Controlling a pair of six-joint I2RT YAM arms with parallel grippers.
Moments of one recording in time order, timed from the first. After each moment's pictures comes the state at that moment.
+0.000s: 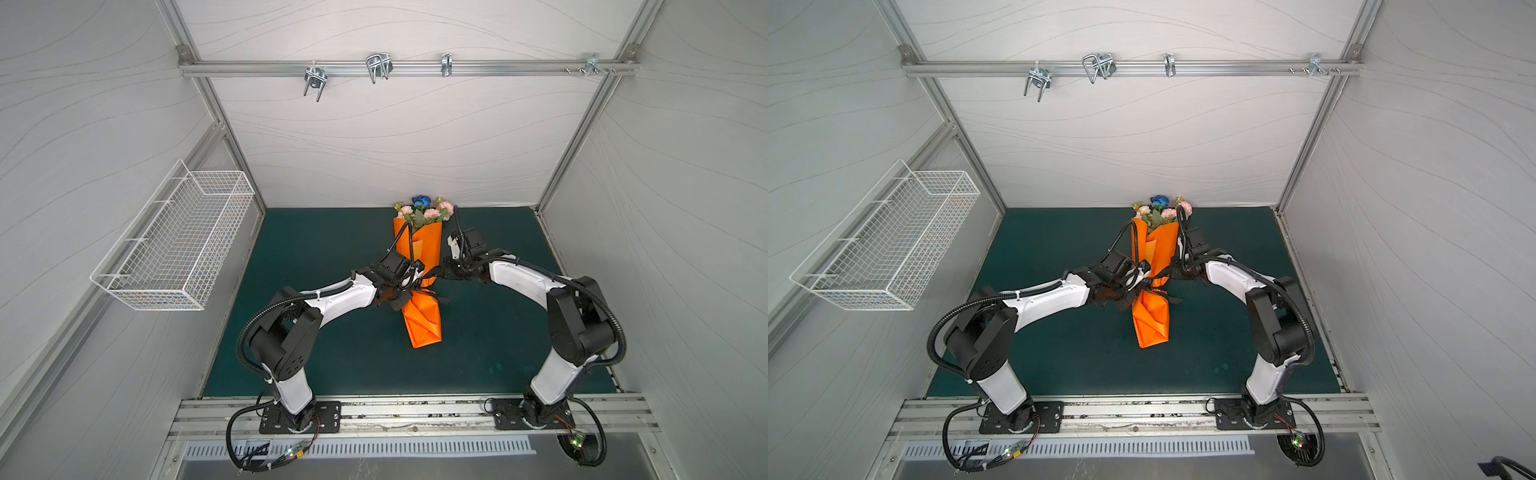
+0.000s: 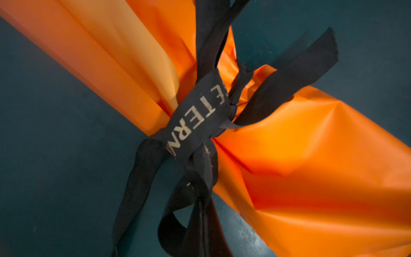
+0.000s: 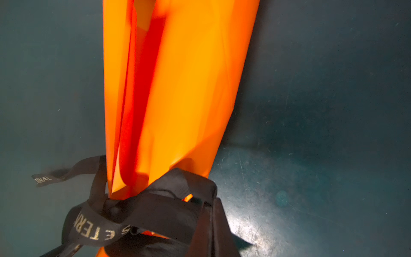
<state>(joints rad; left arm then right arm) -0.67 1.72 1.11 -0.44 0.00 0.22 0.47 1.73 1.16 -0.39 -0.14 0.38</state>
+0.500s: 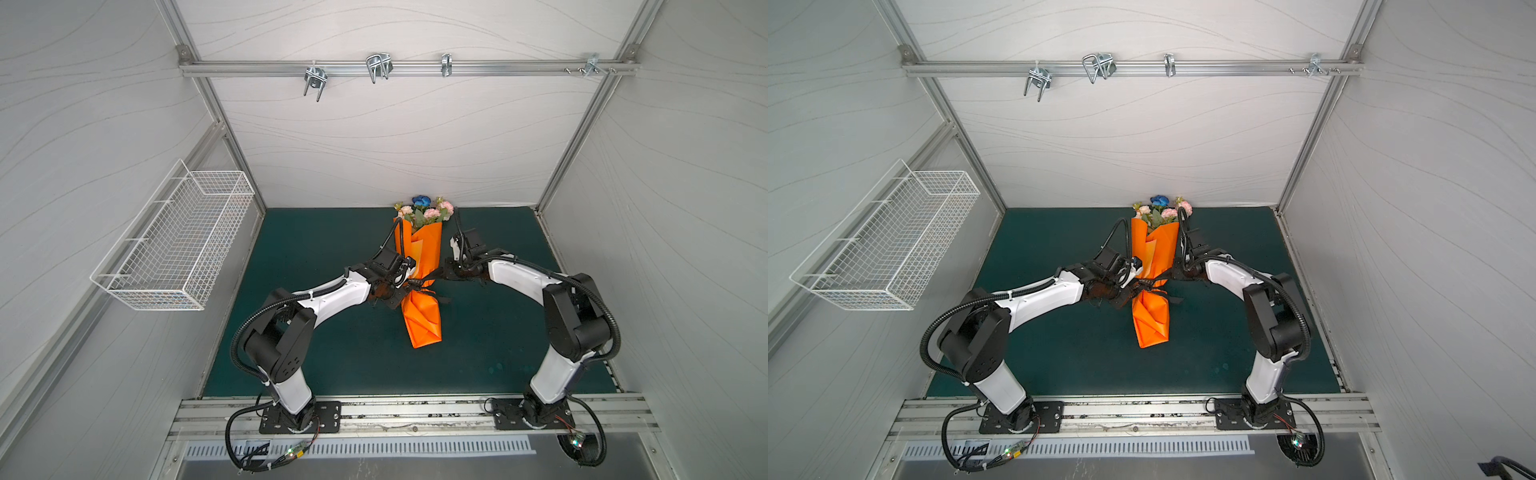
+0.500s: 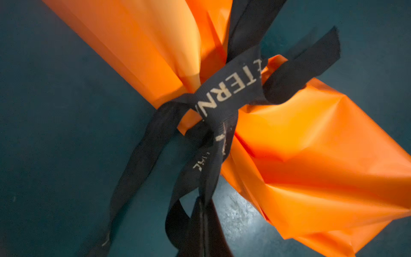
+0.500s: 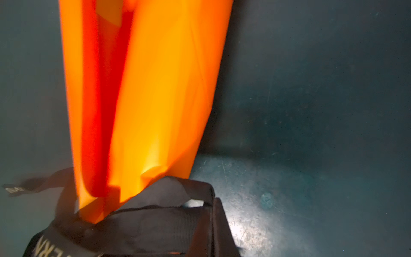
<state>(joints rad) -0.63 1.70 1.11 -0.52 0.07 0.12 0.45 1.77 1.16 -0.39 -0.09 0.38</state>
